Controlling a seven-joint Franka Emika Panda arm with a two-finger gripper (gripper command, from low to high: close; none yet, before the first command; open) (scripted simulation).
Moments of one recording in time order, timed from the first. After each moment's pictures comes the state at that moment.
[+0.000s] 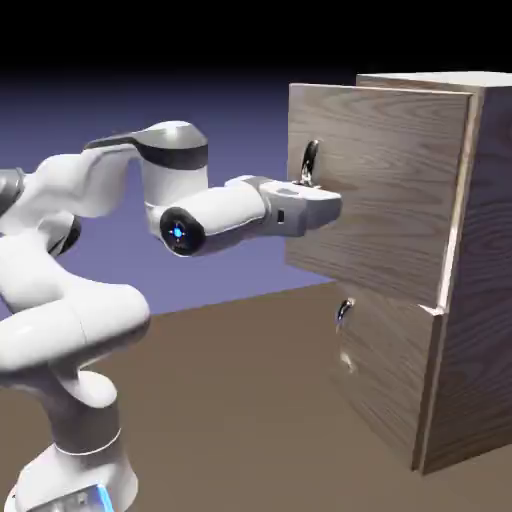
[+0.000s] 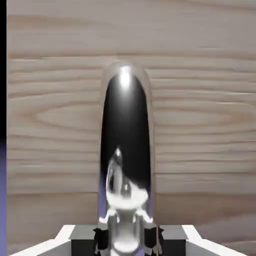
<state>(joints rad) -1.29 -1.36 0.64 -2.91 2.19 1.45 -0.81</state>
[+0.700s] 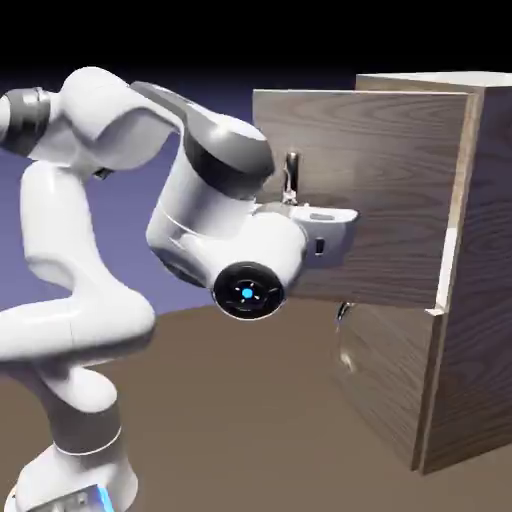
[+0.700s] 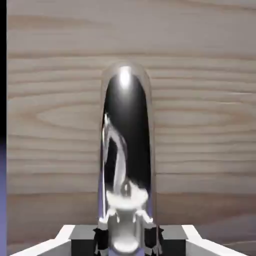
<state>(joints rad) -1.63 -0.64 0.47 -2.54 1.49 0.82 -1.31</state>
